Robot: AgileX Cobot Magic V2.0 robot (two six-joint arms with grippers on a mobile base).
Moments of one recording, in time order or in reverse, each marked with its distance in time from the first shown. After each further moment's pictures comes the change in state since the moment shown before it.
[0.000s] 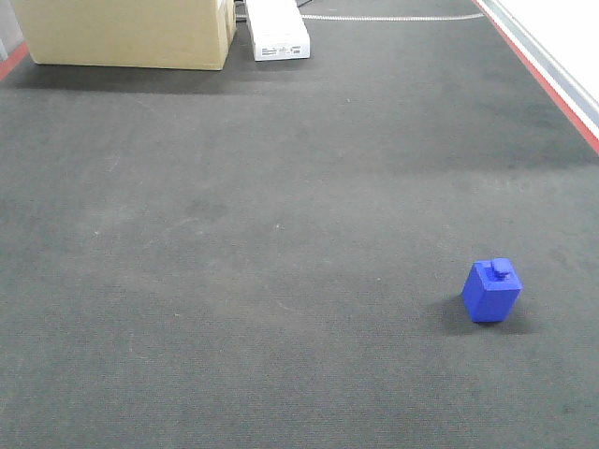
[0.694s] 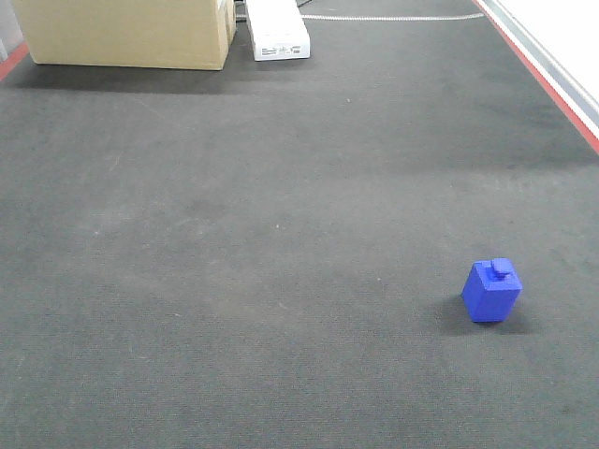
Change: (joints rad) left arm 0.000 0.000 0.000 0.000 0.000 0.000; right arm 0.000 0.000 0.000 0.000 0.000 0.000
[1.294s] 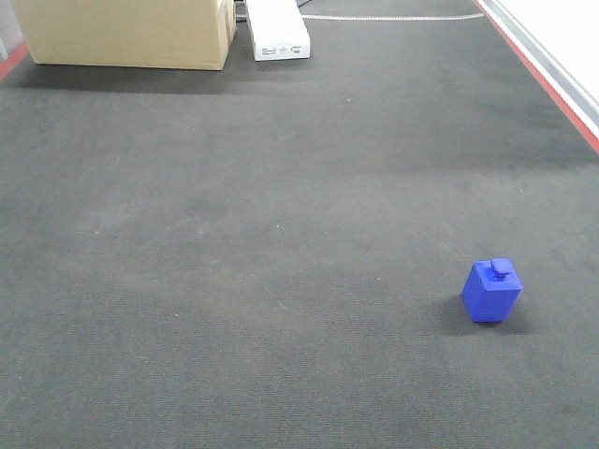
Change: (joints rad) left arm 0.000 0.000 0.000 0.000 0.000 0.000; right arm 0.000 0.000 0.000 -0.008 -0.037 -0.004
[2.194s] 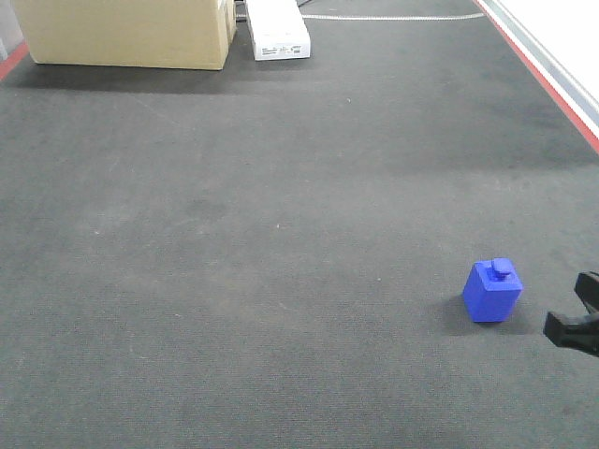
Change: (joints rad) left arm 0.000 0.000 0.000 0.000 0.000 0.000; right arm 0.000 0.811 -0.417 0.151 0.073 -0.047
